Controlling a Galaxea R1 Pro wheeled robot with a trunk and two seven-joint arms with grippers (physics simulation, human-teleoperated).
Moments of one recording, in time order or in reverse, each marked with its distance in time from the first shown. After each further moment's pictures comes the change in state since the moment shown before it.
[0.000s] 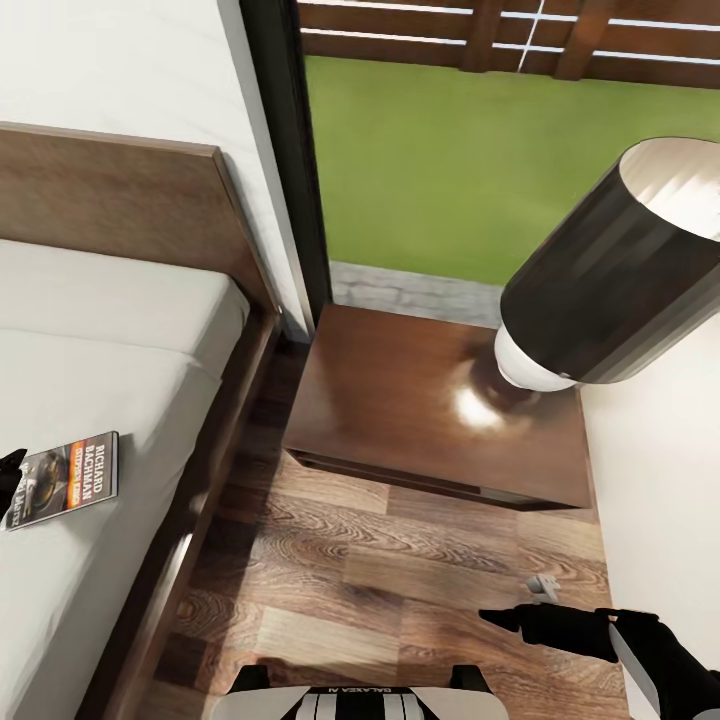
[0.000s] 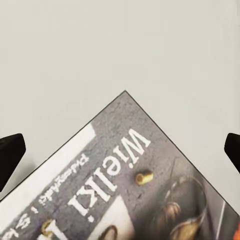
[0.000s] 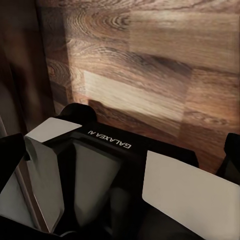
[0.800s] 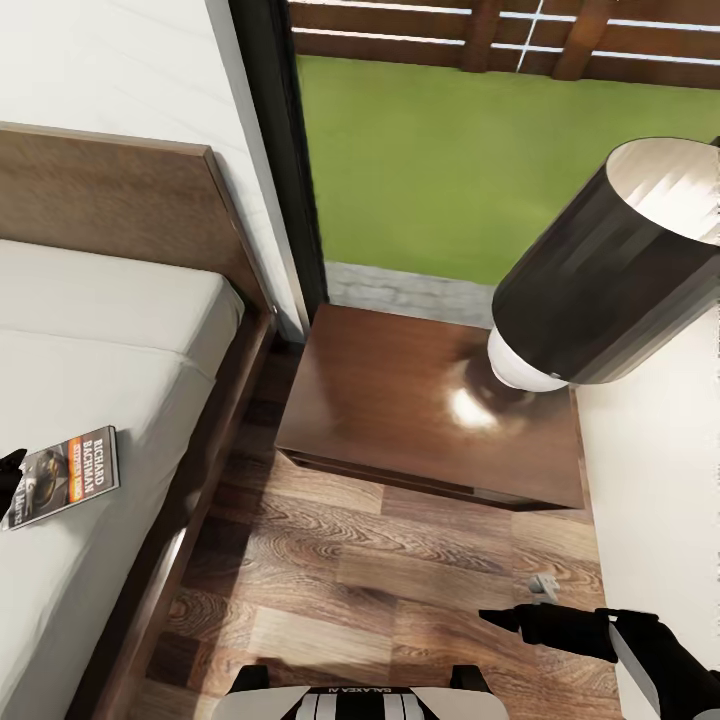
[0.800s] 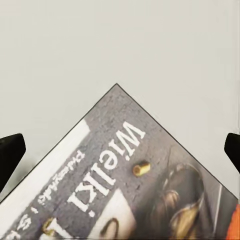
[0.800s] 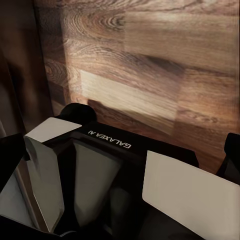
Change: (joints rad) left arm 0.000 0.000 -0.001 0.001 0.001 0.000 0.000; right arm 0.001 0.000 0.000 -0.001 0.001 0.000 0.000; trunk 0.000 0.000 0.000
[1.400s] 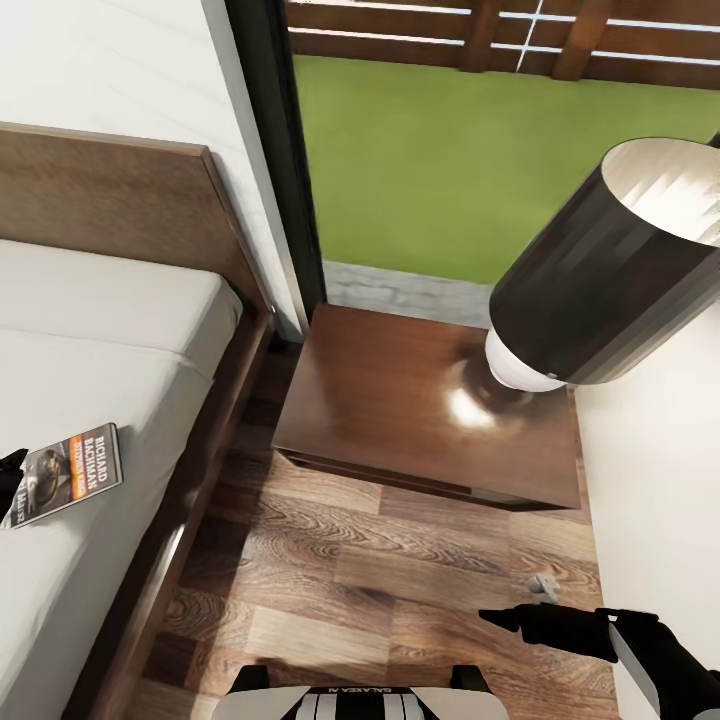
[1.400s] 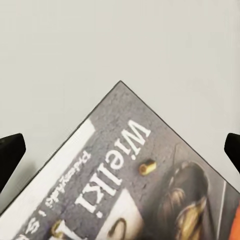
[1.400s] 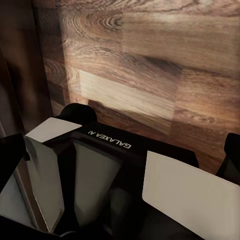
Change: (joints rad) left arm 0.000 -0.002 -0.001 0.000 -0.001 0.000 0.000; right arm 0.000 0.000 0.001 -0.001 -0.001 0.000 0.000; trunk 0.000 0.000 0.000
